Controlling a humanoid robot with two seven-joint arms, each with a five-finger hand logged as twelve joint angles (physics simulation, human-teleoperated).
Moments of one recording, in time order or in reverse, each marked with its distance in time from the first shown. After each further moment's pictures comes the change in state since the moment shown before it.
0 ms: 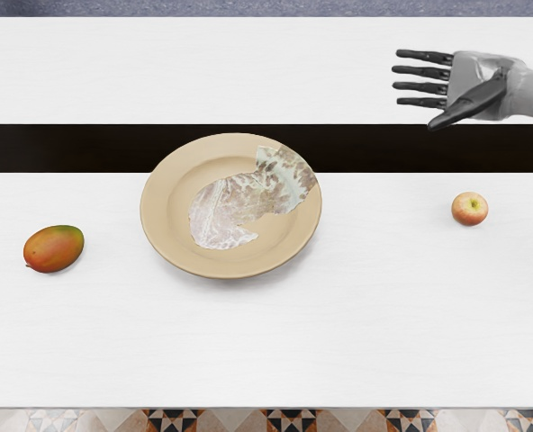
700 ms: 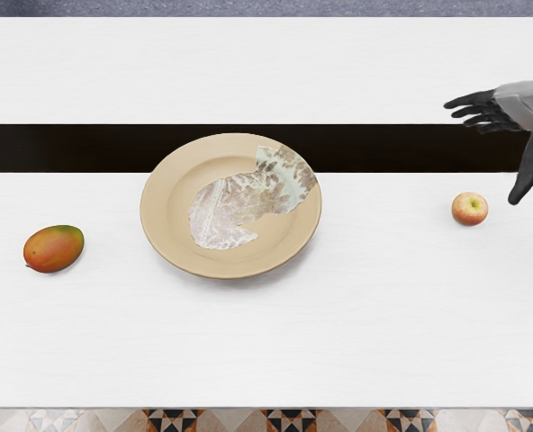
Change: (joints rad) left arm 0.000 0.000 0.000 0.000 0.000 0.000 0.000; right arm 0.101 -0.303 -0.005 0.462 -0.756 -0.030 -0.100
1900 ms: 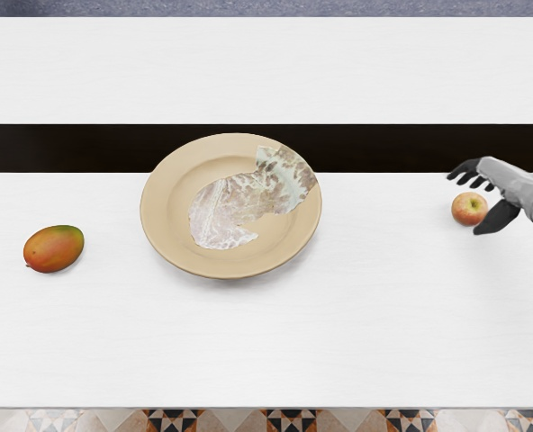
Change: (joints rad) left arm 0.000 0.000 0.000 0.000 0.000 0.000 0.000; right arm -0.313 0.078 -0.192 0.274 -0.548 -0.842 -0.054
